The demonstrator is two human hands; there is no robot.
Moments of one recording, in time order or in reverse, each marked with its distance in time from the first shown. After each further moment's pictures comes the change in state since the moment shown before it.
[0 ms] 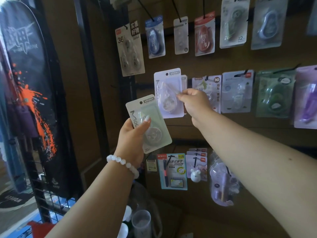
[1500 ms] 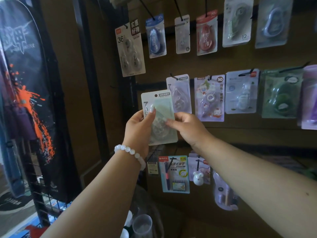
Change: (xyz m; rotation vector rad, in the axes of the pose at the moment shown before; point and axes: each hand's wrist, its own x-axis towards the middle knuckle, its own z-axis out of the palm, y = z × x) left_hand 0.019 0.007 0.020 0.108 -0.020 0.034; right_hand -0.042 0.038 0.010 0.186 -0.392 -0.061
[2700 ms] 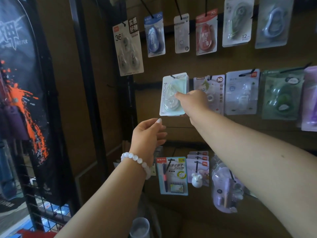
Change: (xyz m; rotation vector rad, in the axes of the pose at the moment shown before) left_hand -0.001 -0.019 0.017 -0.003 0.098 -0.113; right_hand 0.077 -0.017 -0.021 -0.354 0.539 0.130
